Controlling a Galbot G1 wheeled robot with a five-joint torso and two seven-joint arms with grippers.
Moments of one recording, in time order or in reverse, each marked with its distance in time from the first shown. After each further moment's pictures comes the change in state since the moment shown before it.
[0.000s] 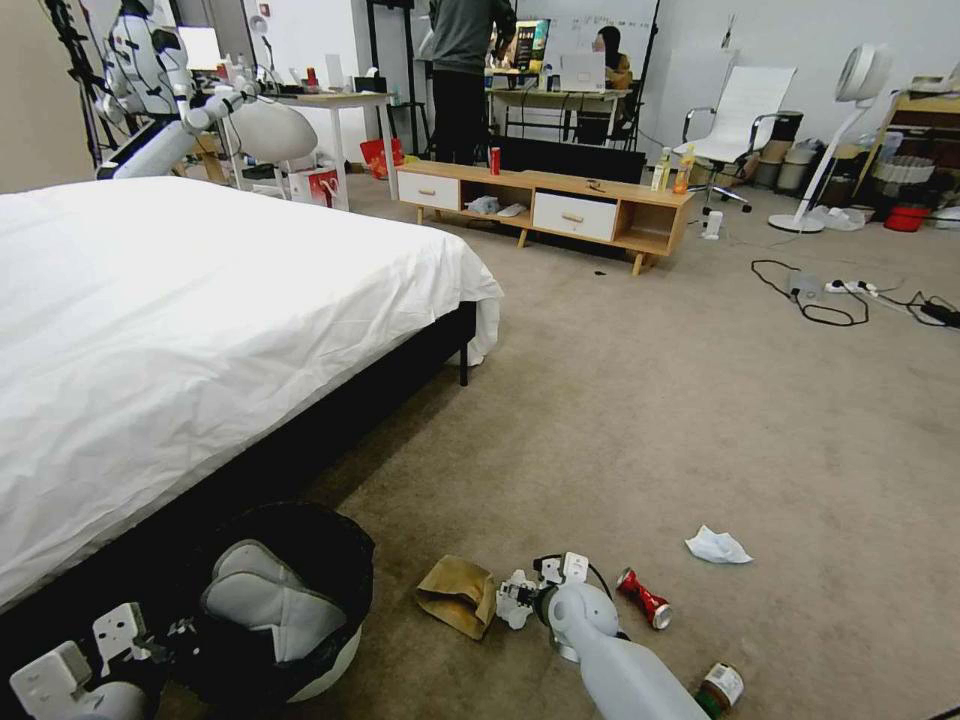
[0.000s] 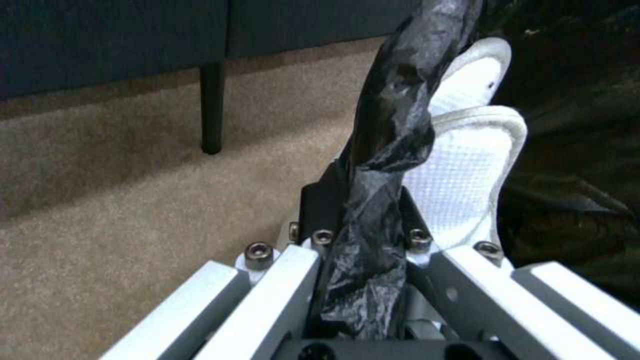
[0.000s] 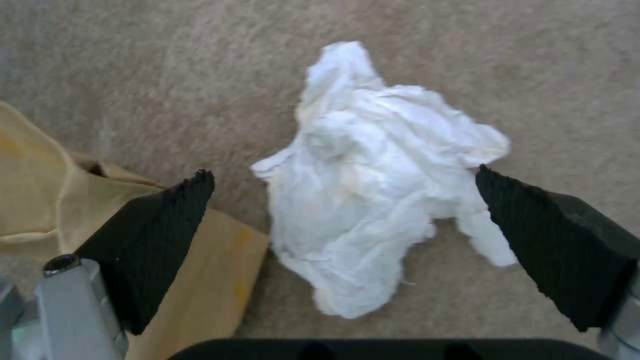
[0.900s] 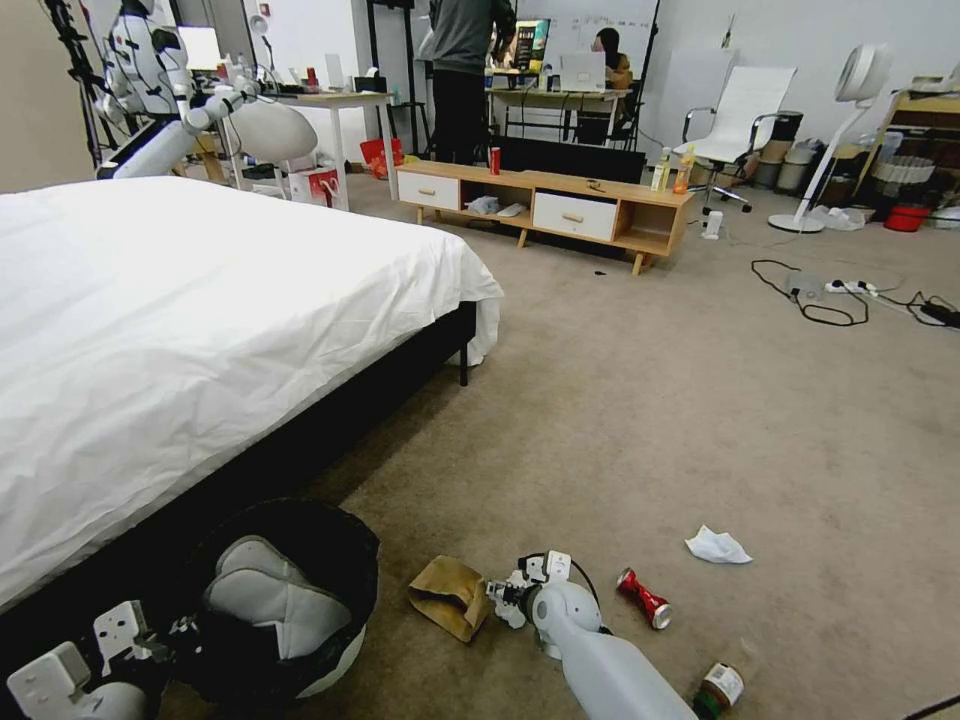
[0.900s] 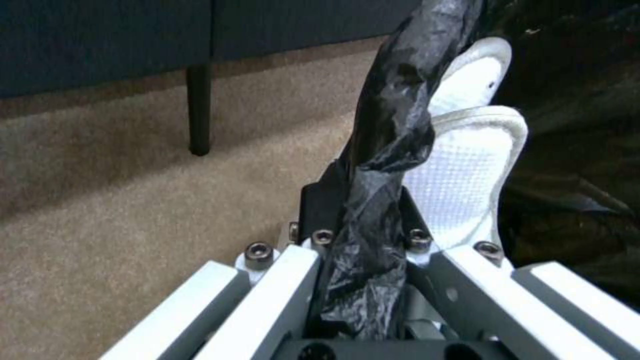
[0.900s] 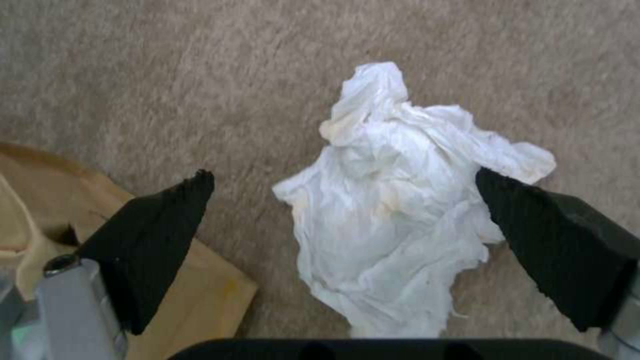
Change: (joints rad) left arm 0.011 -0.012 0.005 -0.023 0.003 0.000 0.013; right arm 0.049 0.043 -0.007 -0.102 -0.075 0.031 -0.054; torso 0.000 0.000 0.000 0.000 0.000
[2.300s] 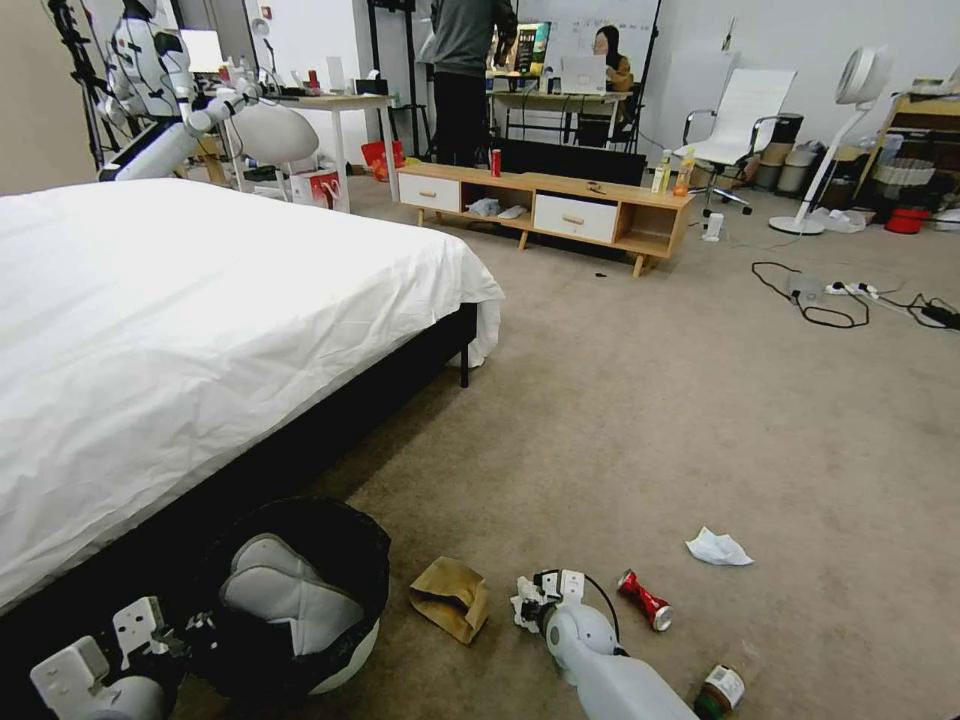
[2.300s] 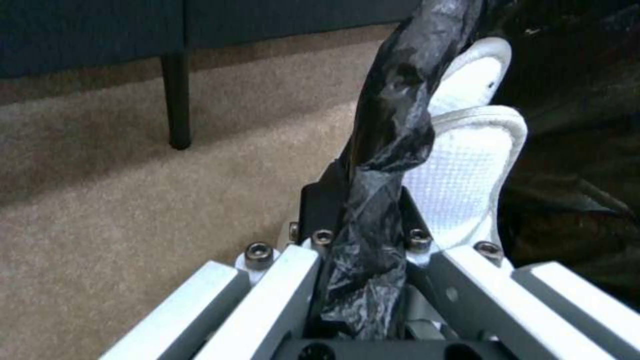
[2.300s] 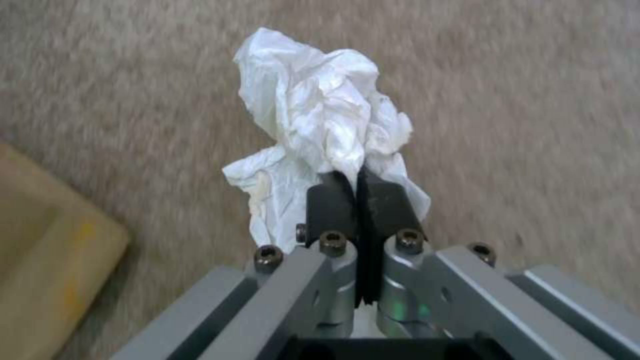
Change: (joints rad) left arm -0.018 -0.007 0.028 0.017 0.005 0.000 0.005; right arm -0.083 -0.067 -0.027 0.044 -0.044 0.019 -0.009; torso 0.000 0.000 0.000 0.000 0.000
